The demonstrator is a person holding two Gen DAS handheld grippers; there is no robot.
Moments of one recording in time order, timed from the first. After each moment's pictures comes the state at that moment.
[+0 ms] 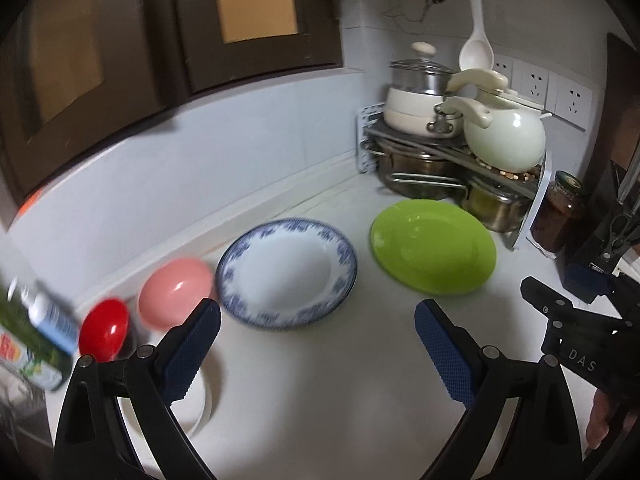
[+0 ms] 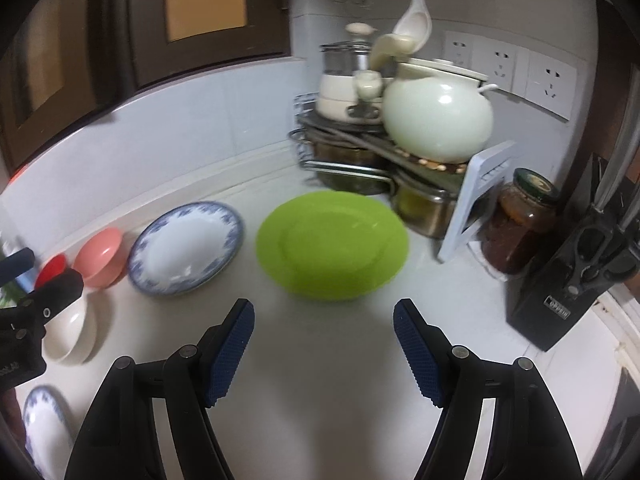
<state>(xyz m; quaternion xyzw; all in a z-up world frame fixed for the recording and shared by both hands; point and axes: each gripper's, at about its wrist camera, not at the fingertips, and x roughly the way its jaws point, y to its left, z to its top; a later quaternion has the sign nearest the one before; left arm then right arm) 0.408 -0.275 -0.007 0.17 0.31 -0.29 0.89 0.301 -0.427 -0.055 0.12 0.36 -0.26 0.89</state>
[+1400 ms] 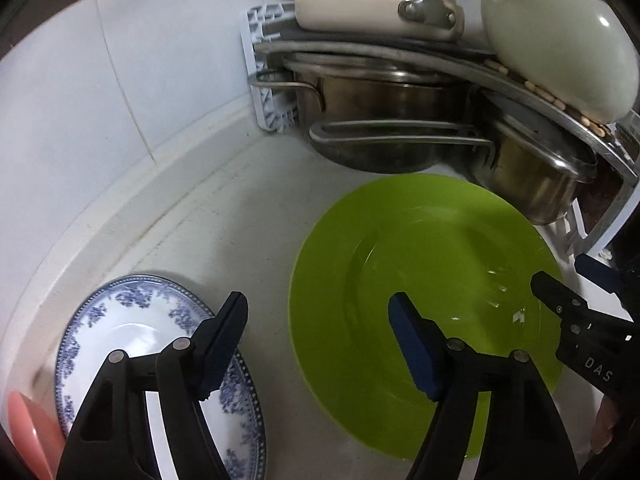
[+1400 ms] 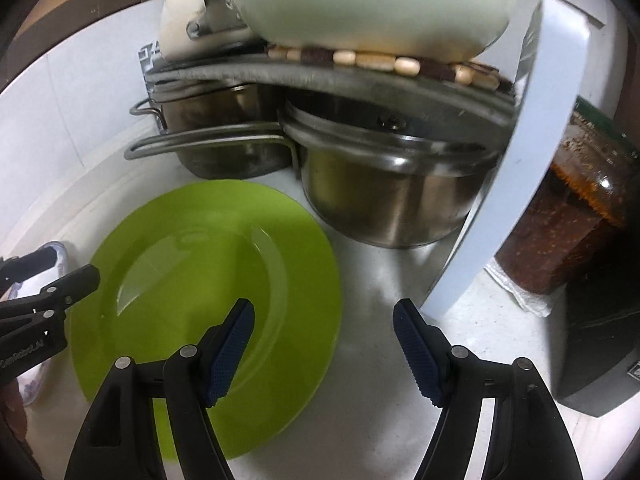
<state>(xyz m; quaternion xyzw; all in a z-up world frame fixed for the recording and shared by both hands) 0.541 -0.489 -0.151 0.24 0.38 -0.39 0.81 0.402 -0.589 -0.183 0.18 0.39 -0.36 0.83</state>
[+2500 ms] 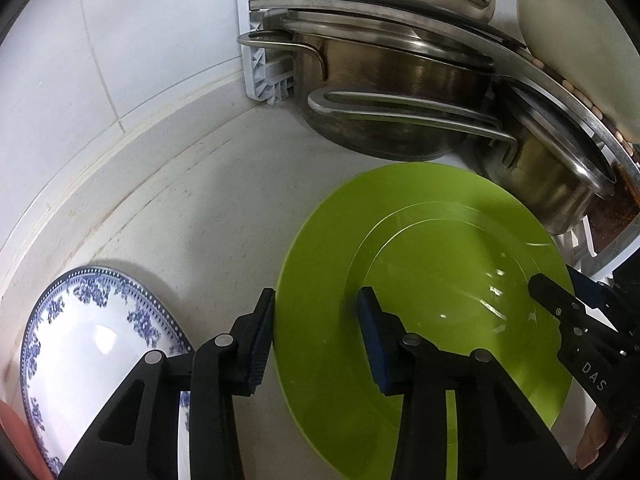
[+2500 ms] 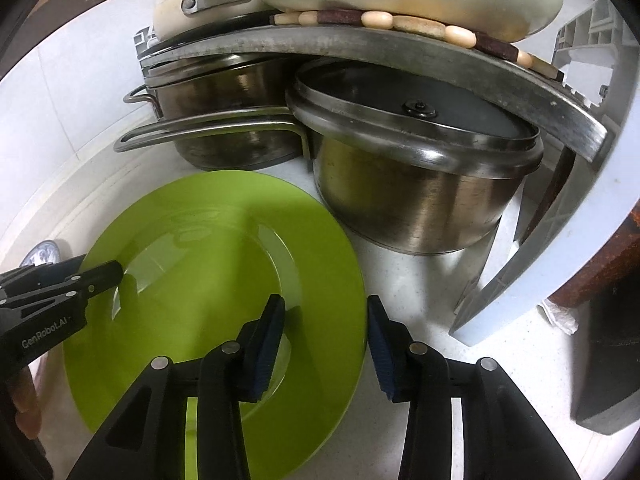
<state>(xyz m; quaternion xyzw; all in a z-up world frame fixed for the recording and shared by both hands) 0.562 -0.502 -0.176 0.21 0.43 -0.40 0.78 0.420 -0.600 -0.198 0.19 0.41 -0.34 0.83</state>
